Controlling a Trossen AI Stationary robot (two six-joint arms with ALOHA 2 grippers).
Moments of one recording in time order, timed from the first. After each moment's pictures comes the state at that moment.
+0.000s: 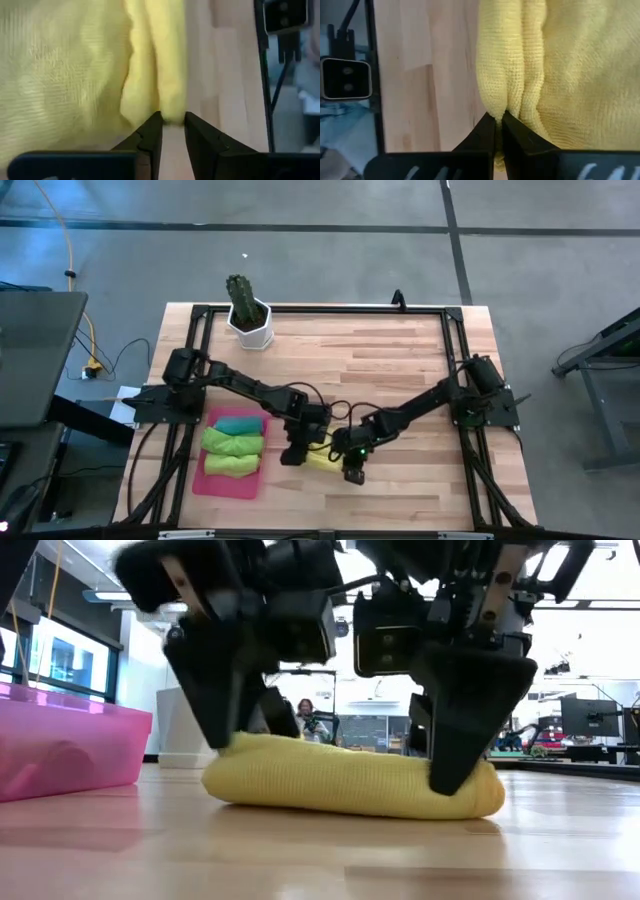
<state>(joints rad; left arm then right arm) -0.05 1.98 1.21 -0.45 0.59 -0.10 0.34 1.94 1.09 -0.15 -0.32 0.61</state>
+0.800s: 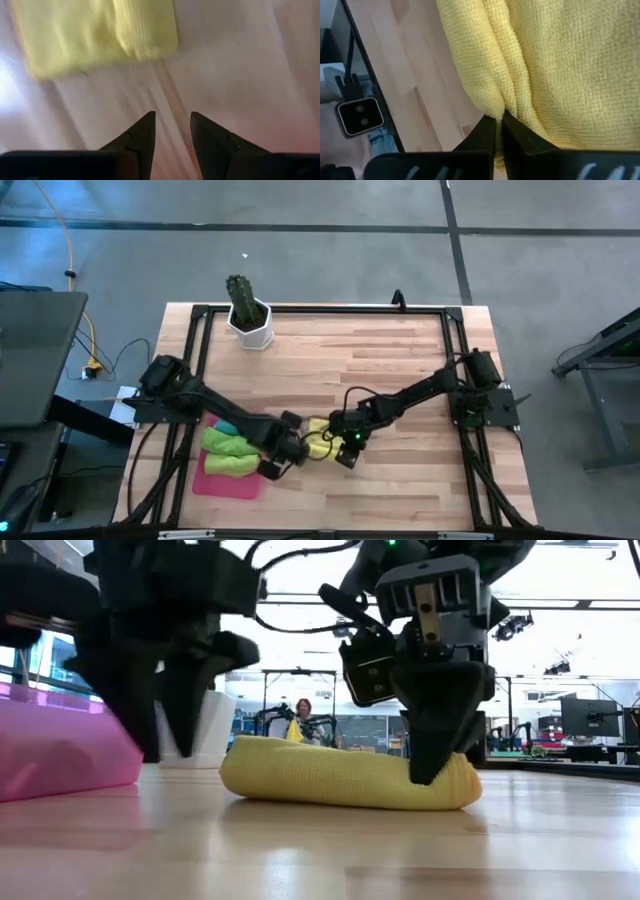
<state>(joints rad) -0.31 1.87 1.22 -0.77 -0.11 -0.02 0.22 1.93 1.10 -0.21 -0.43 0.81</state>
